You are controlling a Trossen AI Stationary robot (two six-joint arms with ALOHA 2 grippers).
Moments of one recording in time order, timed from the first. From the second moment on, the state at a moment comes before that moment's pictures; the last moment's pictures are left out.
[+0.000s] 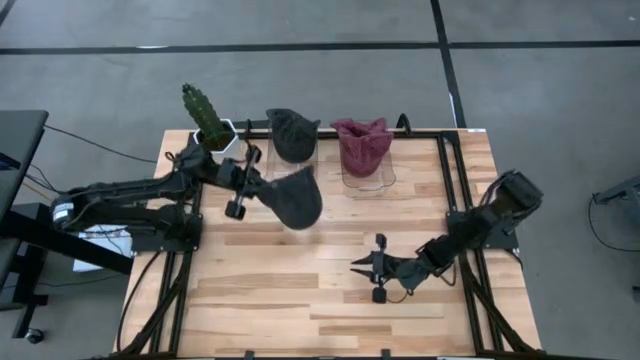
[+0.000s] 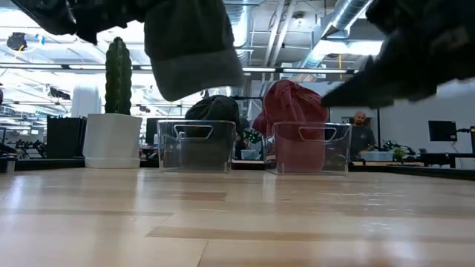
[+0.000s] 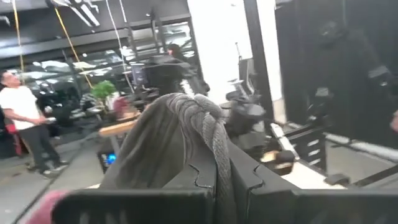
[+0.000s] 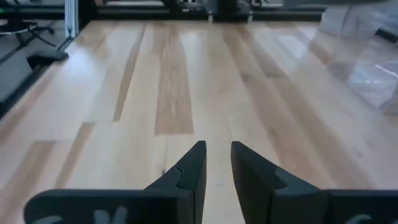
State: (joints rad) left arm 0.33 0.95 0.49 0.67 0.65 0.15; right arm 0.61 1.63 0.53 0.63 0.63 0.24
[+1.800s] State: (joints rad) left arm 0.94 1.56 0.81 0.68 1.29 0.34; right arm 0.65 2.00 0.53 0.93 0.65 0.63
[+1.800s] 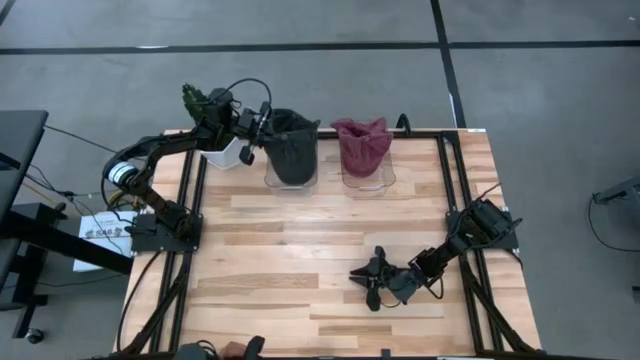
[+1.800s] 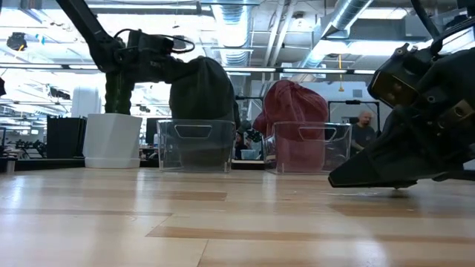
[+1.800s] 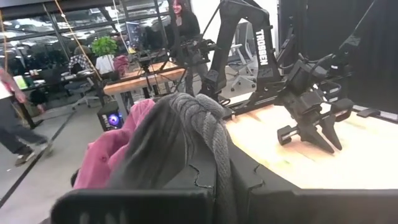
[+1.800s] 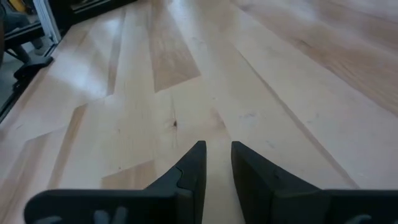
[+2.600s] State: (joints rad) left arm 0.93 1.56 0.76 0.67 1.14 0.33; right arm 0.64 2.00 0.53 0.90 0.68 0.62
